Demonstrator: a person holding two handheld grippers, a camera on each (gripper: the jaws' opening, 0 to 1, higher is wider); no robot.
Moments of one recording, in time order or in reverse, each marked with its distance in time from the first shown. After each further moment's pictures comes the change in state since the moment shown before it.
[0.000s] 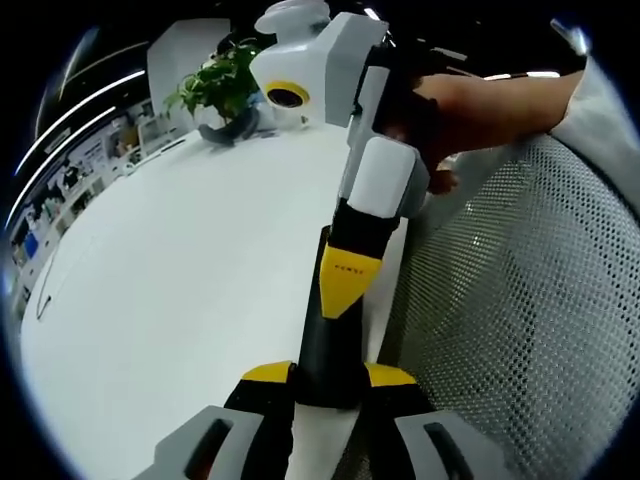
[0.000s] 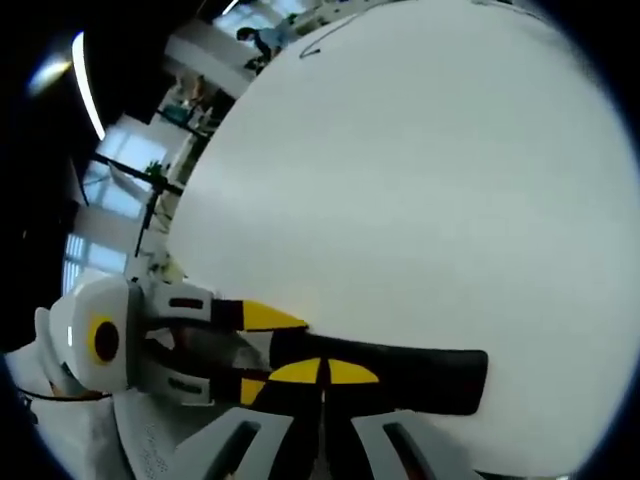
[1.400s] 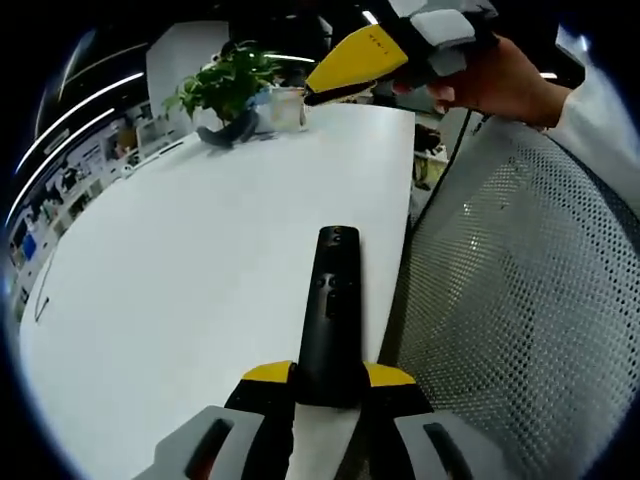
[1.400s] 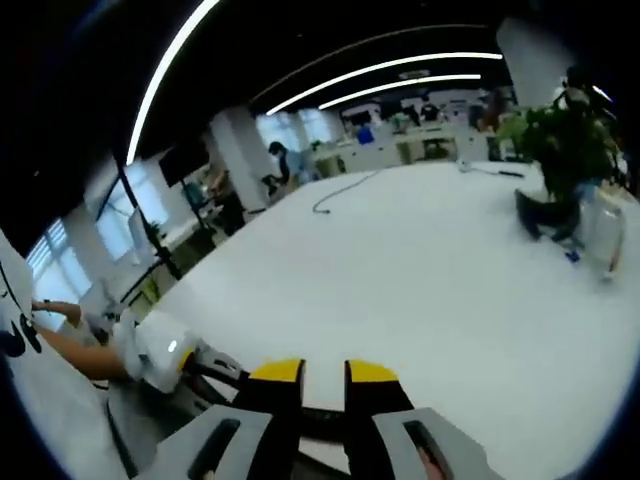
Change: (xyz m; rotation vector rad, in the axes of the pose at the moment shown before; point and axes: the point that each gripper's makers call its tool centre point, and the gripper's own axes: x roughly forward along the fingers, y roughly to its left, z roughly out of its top) left arm 0.000 0.001 0.001 0.007 -0.014 -0.015; right arm -0.133 0.015 0.050 -0.300 -0.658 -0.207
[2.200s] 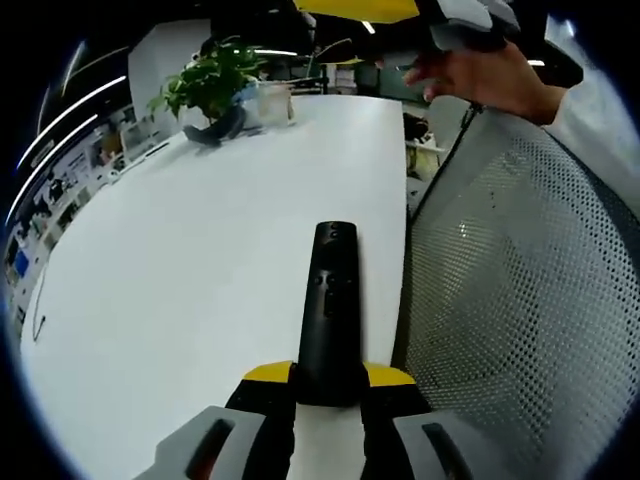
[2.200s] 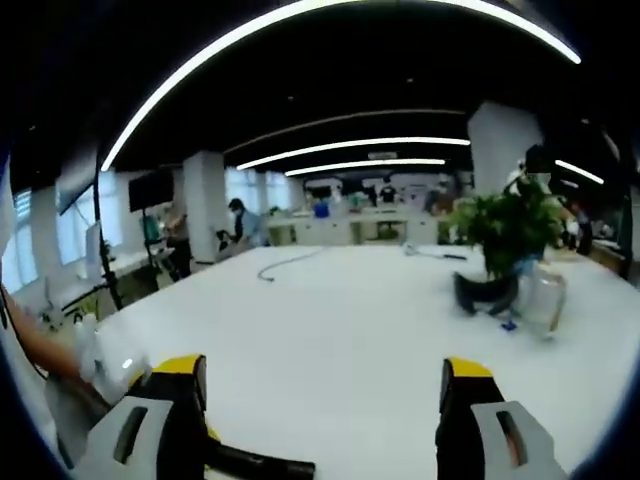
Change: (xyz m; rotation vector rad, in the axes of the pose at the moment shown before) left arm 0.000 0.012 0.001 0.067 0.049 -0.044; right arm -0.014 -0.037 0.040 -0.141 -0.283 -0.266
